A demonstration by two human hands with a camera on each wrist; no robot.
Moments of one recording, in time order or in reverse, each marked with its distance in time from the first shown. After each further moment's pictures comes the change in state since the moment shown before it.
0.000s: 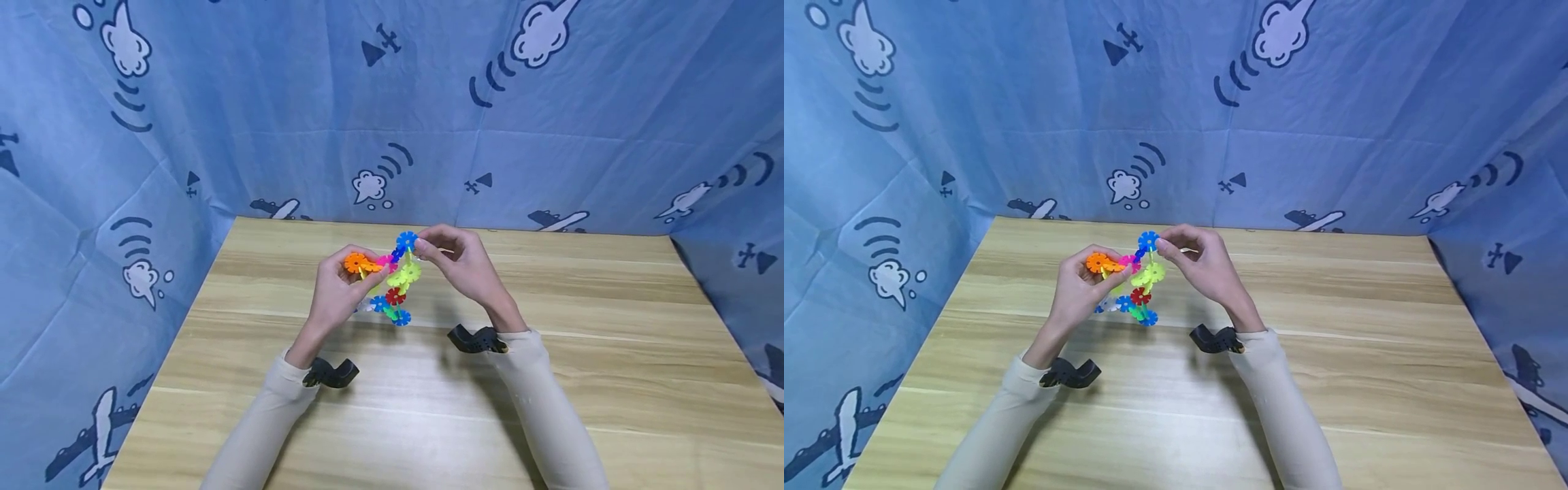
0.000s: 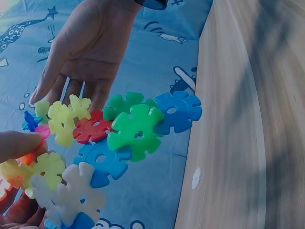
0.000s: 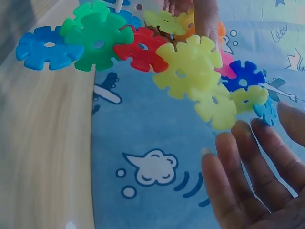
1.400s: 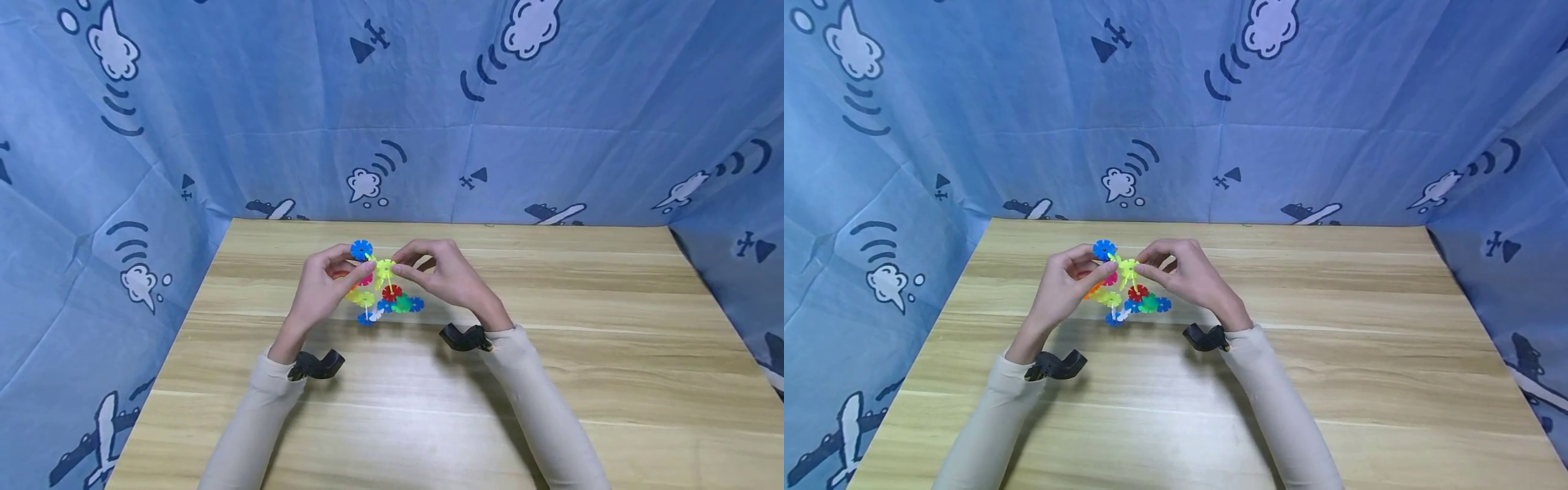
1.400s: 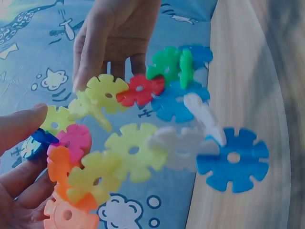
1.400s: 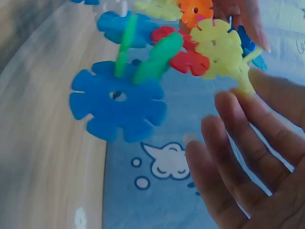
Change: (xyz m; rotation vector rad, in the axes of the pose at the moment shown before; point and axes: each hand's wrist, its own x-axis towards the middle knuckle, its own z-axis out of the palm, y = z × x) left_hand 0.004 0.003 -0.020 0.158 -0.129 -0.051; right_hand -0.001 0.005 0.013 -0.306 -0.153 -0.035
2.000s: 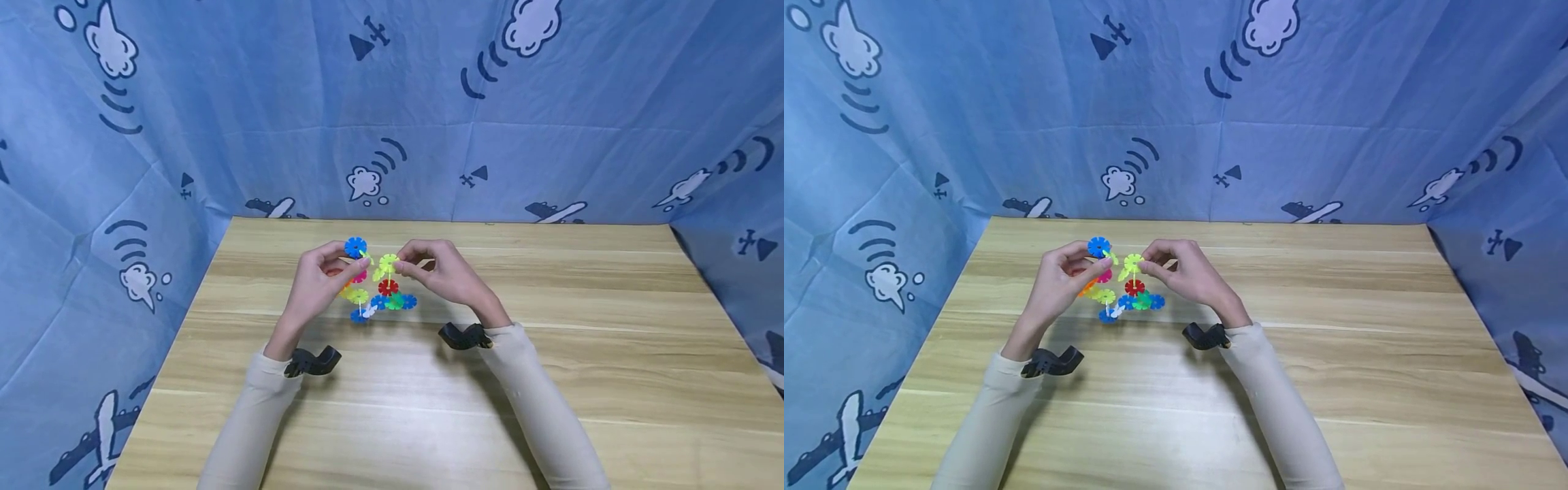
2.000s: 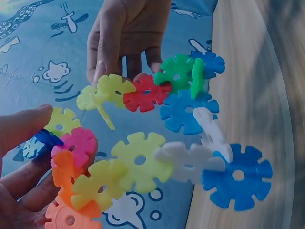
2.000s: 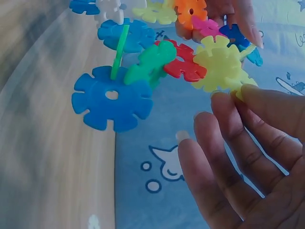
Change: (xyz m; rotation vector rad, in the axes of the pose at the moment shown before) left_hand 0.002 -0.003 -0.009 -0.009 0.025 -0.039; right_hand 0.003 0.011 0.003 0.102 -0.052 0.078
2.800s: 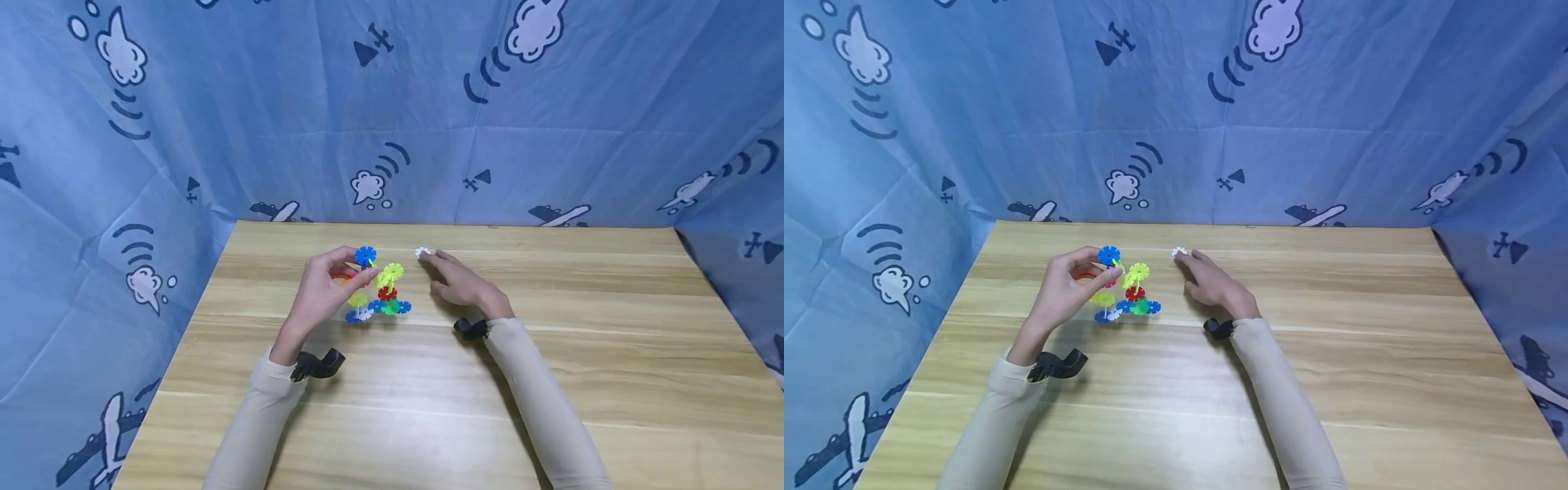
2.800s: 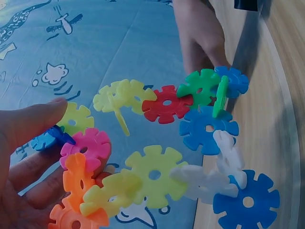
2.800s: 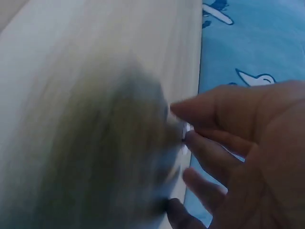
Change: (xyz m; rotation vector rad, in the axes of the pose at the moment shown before) left_hand -0.002 0.004 0.002 0.177 -0.021 0.050; right_hand 0.006 0.079 -0.009 -0.389 -0.213 0.146
